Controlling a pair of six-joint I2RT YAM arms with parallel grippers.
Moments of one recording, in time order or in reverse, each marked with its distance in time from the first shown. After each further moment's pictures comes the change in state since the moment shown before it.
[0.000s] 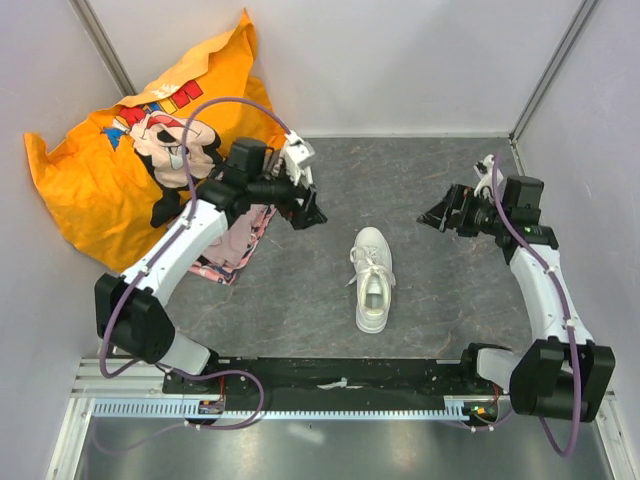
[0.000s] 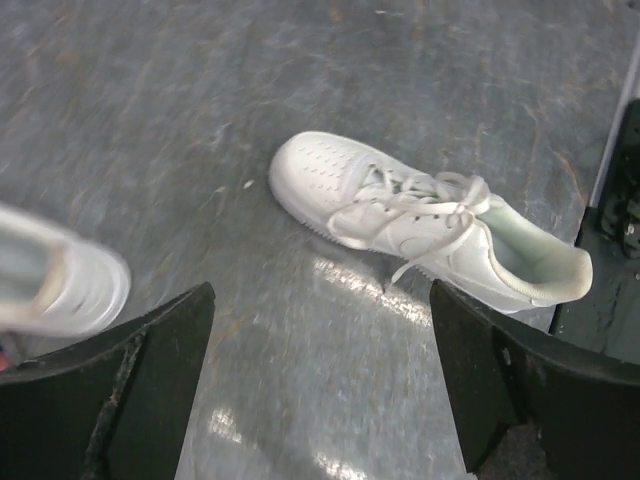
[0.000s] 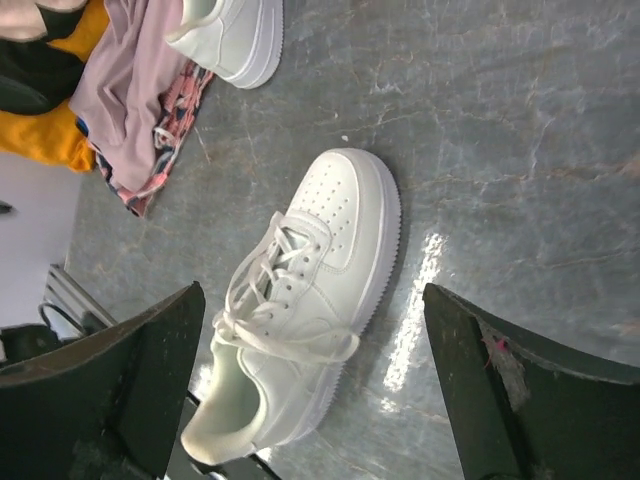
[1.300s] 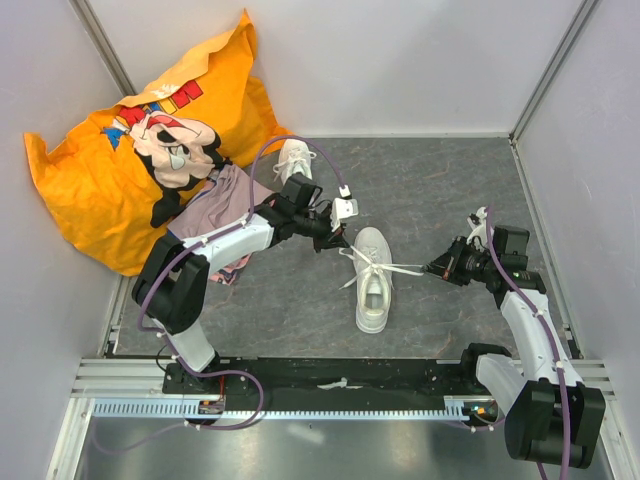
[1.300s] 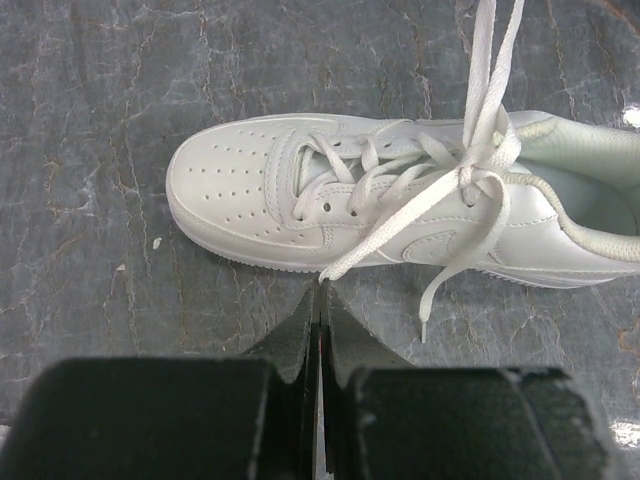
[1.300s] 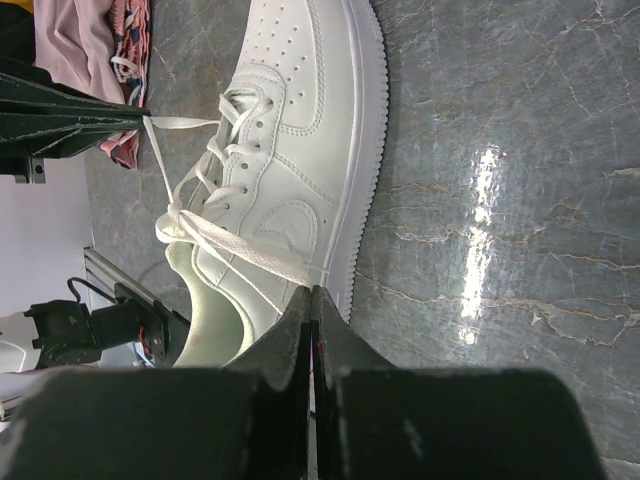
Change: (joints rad) left arm -0.164 0.237 -0.143 0.256 0.049 0.306; right arm 0.000 -0.211 -0.324 -0.064 0.014 0.110
